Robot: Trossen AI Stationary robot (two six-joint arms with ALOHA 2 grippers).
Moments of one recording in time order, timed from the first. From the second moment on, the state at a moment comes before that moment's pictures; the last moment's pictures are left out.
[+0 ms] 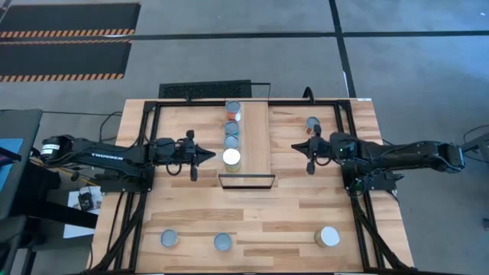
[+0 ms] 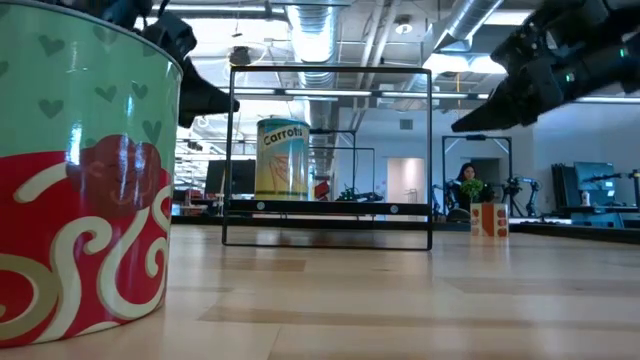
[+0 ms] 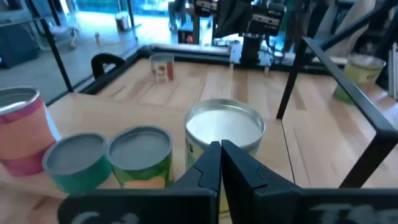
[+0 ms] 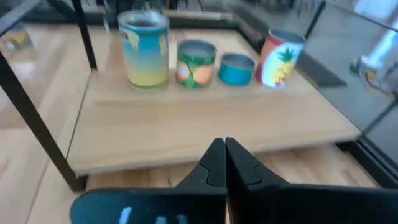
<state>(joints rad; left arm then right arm) 0.10 0.95 0.27 0.47 -0.06 -0.06 -0.18 0.70 0.28 0.09 0.12 -0.09</state>
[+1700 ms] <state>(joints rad) 0.10 0.95 0.06 0.77 -0.09 0.00 -0.64 1.30 0.69 -0.52 0.18 -0.17</state>
